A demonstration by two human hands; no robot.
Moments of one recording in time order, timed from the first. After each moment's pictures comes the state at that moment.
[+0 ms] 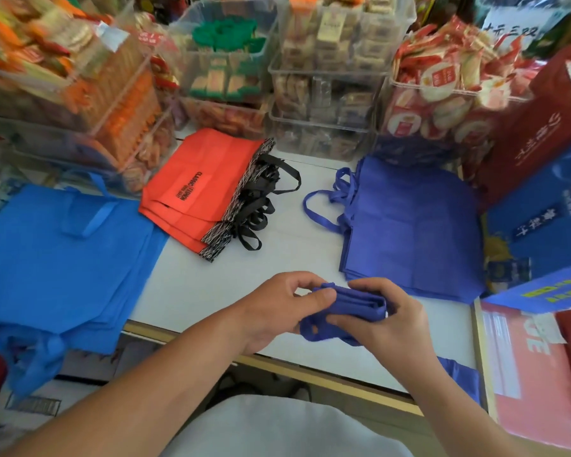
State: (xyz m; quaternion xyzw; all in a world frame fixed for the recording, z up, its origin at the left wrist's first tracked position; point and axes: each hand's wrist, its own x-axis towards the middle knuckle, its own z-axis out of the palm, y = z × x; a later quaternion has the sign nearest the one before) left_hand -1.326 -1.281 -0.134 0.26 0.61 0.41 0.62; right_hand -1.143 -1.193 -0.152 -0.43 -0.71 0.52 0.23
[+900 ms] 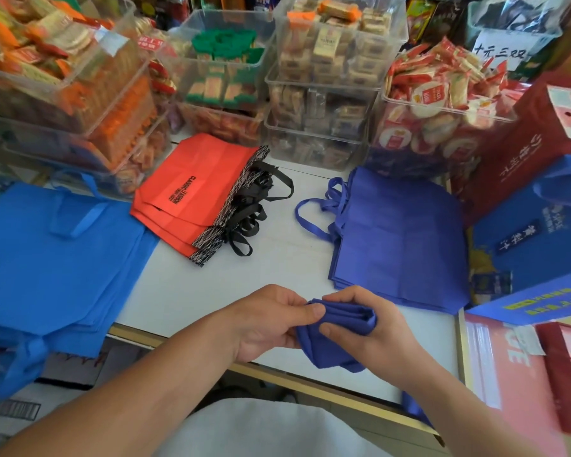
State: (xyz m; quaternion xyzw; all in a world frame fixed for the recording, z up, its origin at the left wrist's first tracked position) left_hand -1.321 -1.276 -0.127 0.14 0.57 0.41 0.69; right_hand -1.141 -1.177 -0.120 -0.34 -0.72 0.59 0.09
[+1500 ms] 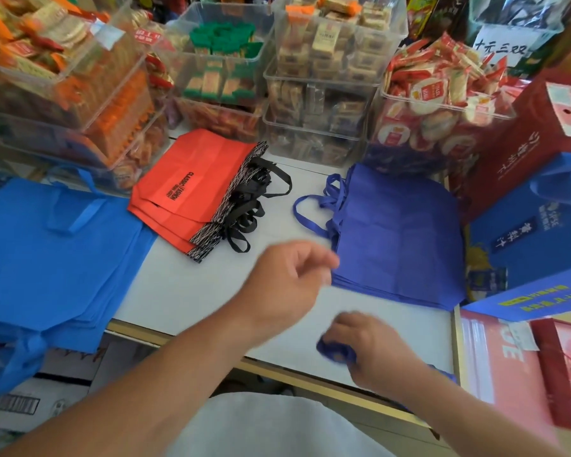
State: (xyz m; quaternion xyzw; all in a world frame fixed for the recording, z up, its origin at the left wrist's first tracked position) left_hand -1.308 -1.258 -0.084 0.36 0.70 0.49 0.38; right_hand -1.114 -1.167 -0.182 -0.18 -0.95 0.25 -0.04
